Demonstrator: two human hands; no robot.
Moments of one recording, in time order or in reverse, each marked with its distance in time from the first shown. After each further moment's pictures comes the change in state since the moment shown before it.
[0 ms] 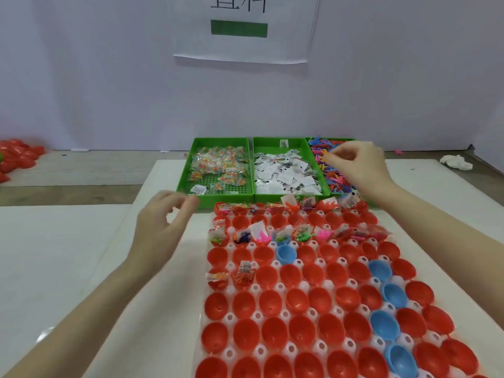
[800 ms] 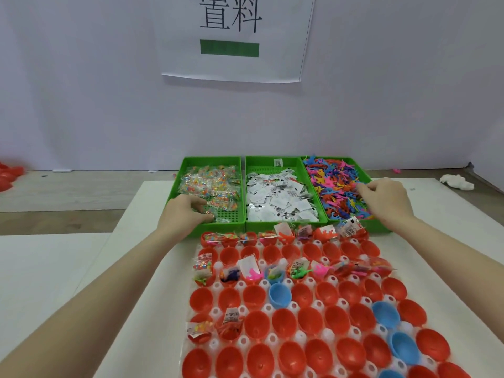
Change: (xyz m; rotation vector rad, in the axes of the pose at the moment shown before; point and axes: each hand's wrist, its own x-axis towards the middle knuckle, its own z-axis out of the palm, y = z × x) left_hand 0.099 -0.046 0.074 0.254 -0.294 -0.265; right_hand 0.042 0.099 0.005 -0.320 0.097 0.152
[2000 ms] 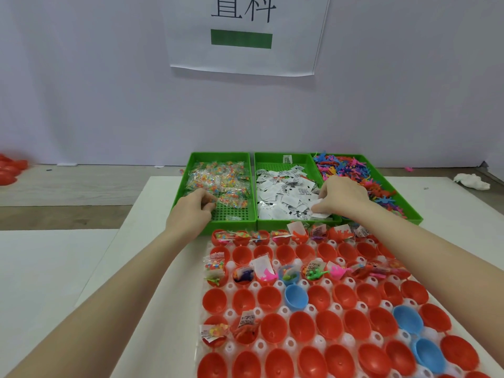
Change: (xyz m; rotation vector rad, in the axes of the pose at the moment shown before) left_hand 0.001 -0.006 0.006 -0.027 0.075 0.070; right_hand -0.011 -0.092 0.025 -0.343 -0.423 -0.101
